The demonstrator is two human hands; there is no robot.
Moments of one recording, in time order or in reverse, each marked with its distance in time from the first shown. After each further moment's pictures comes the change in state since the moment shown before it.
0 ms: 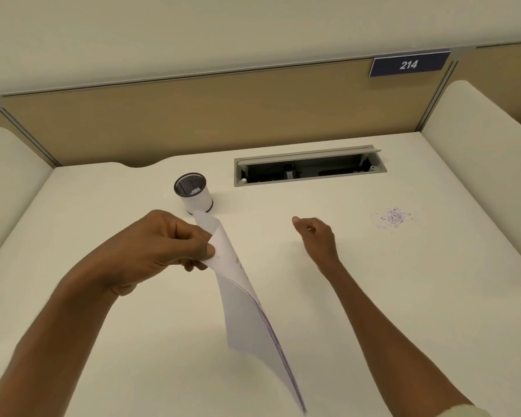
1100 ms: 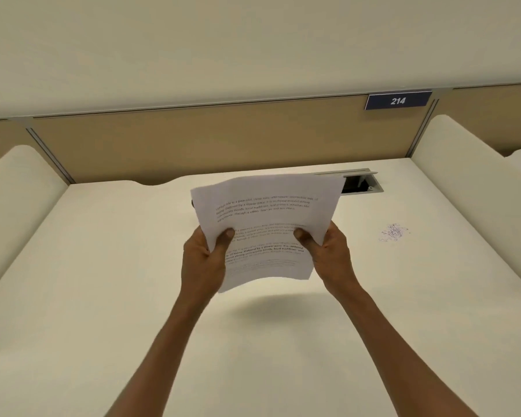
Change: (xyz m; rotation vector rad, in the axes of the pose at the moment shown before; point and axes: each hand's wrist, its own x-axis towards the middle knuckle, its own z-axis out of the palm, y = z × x) left_hand 0.028 -0.086 0.037 -0.208 0.708 0.355; right_hand -0.102 -0.109 -0.007 0.360 -0.125 -0.238
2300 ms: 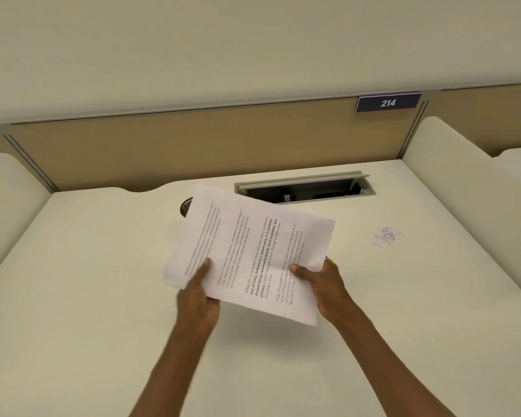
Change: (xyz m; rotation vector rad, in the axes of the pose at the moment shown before) left_hand 0.003 -0.084 0.016 -0.876 0.204 -0.665; right_hand -0.005 0.053 -0.021 0.290 0.021 0.389
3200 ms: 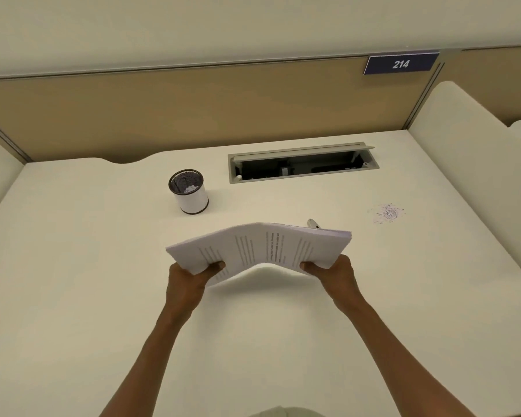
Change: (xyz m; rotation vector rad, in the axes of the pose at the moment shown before) left_hand 0.018 0.004 -0.033 0.973 -0.062 0.262; right_hand 0.011 0.031 -0.045 -0.462 0.184 0.014
